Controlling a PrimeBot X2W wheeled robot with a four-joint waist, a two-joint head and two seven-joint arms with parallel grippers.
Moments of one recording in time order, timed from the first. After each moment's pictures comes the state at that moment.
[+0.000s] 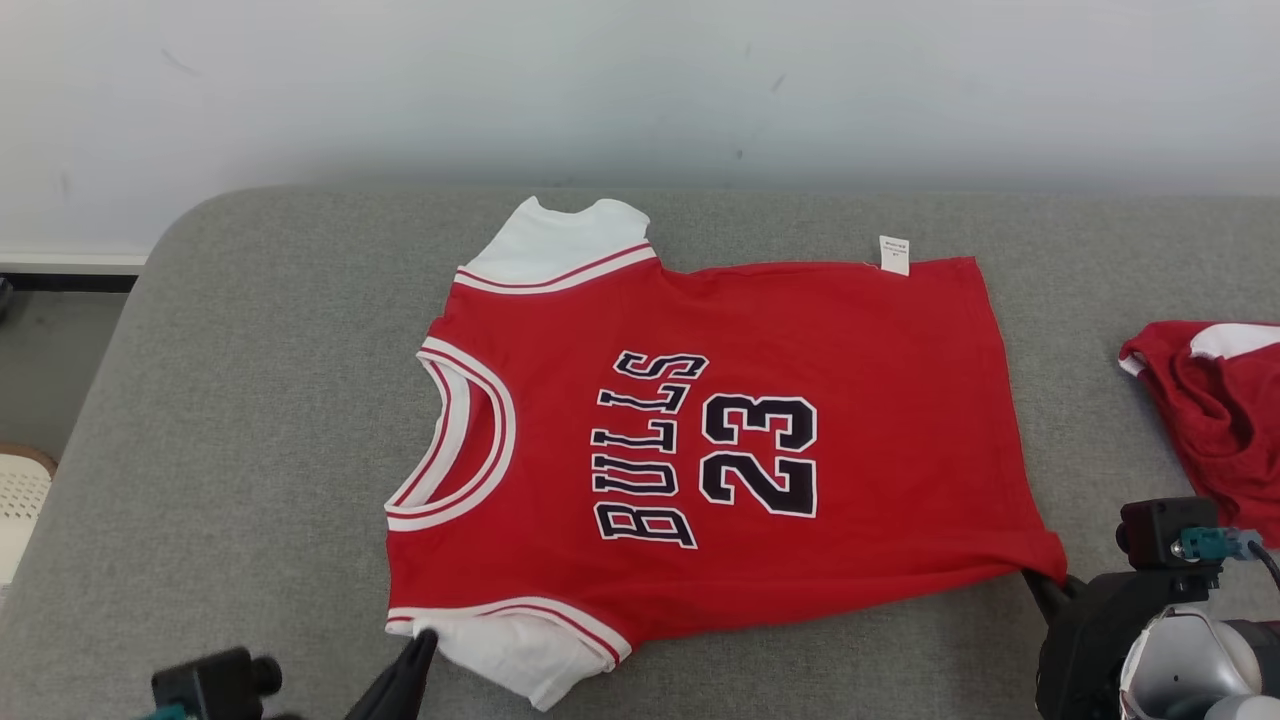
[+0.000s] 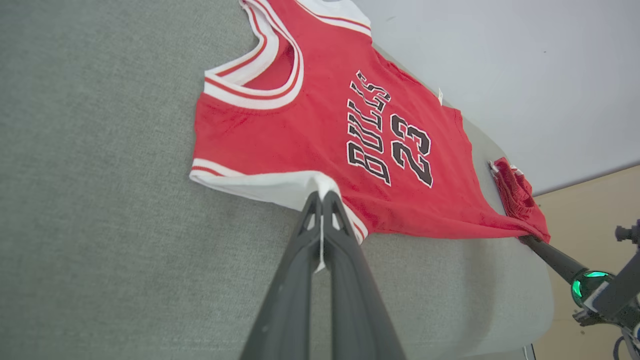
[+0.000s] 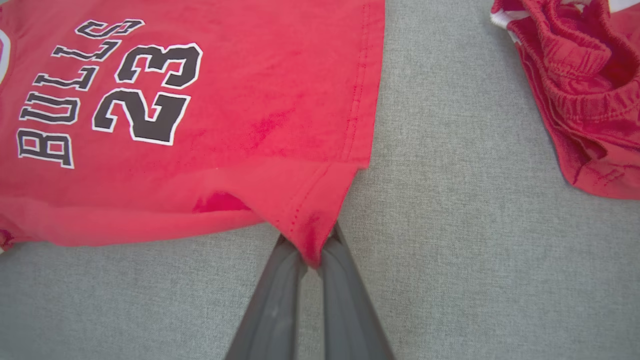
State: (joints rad) left arm 0.18 0.26 -0.32 -0.30 -0.76 0.23 0.31; right arm 0.03 -0.06 -0.18 -0.07 0.21 0.13 0.66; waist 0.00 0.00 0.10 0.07
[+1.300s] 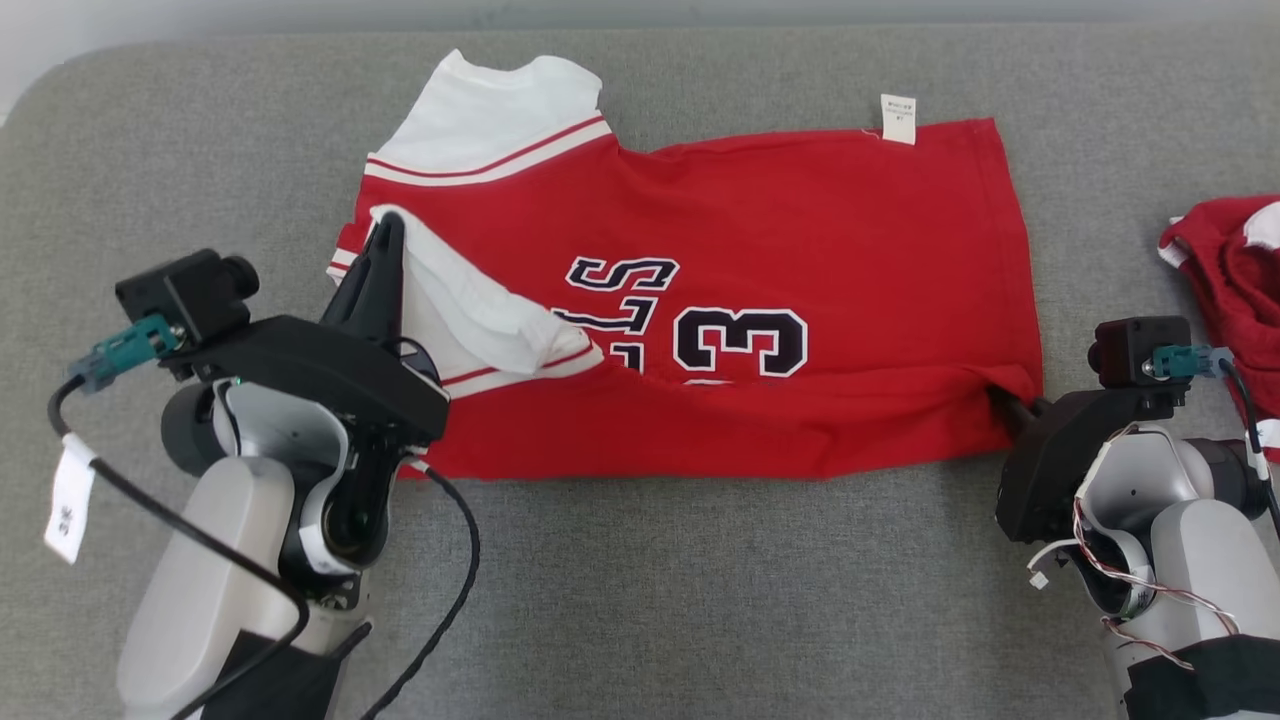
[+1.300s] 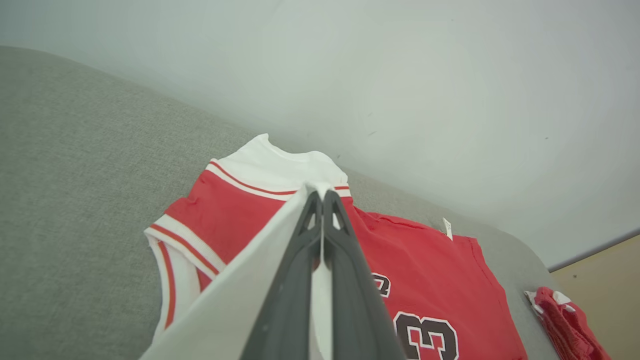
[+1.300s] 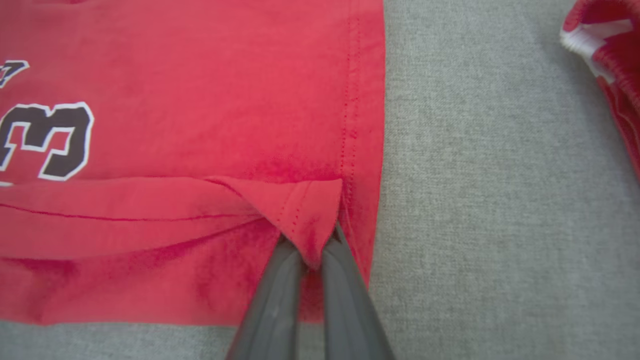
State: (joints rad) left arm -0.55 0.11 -0.31 0.16 -0.66 0.18 0.13; right arm -0.36 -0.05 -0.15 0.25 0.18 0.13 0.54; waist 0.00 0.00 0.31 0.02
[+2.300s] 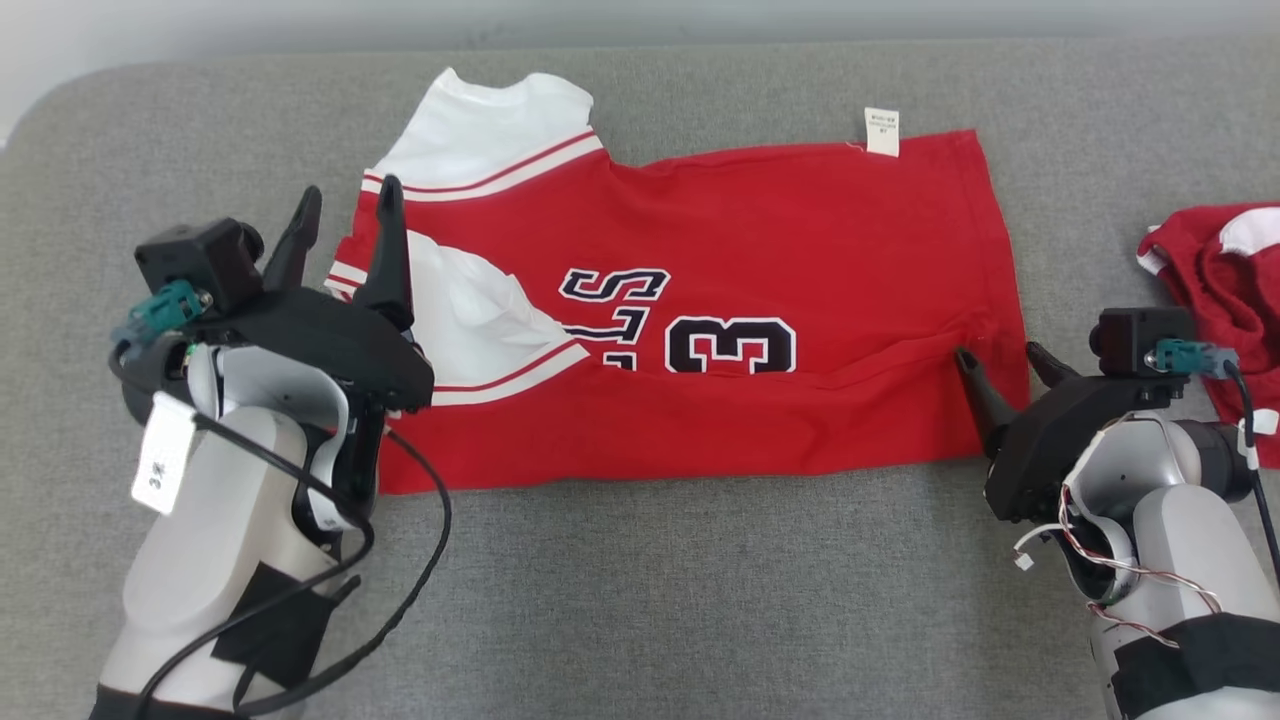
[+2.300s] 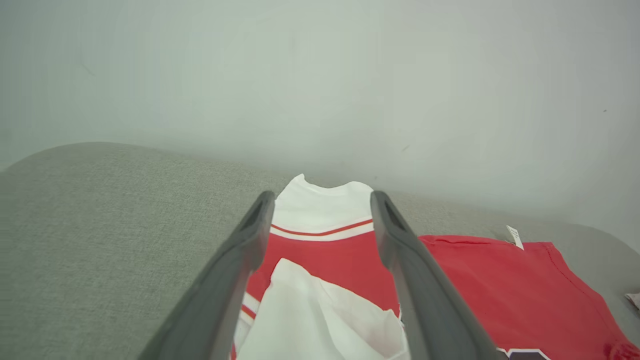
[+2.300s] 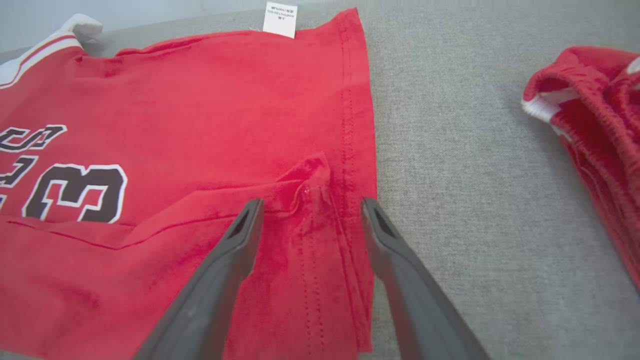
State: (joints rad) left arm -0.72 0.14 -0.39 0.48 -0.53 0.14 -0.05; right arm -0.42 -0.05 -0.14 0.35 0.19 0.13 0.36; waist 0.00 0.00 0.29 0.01
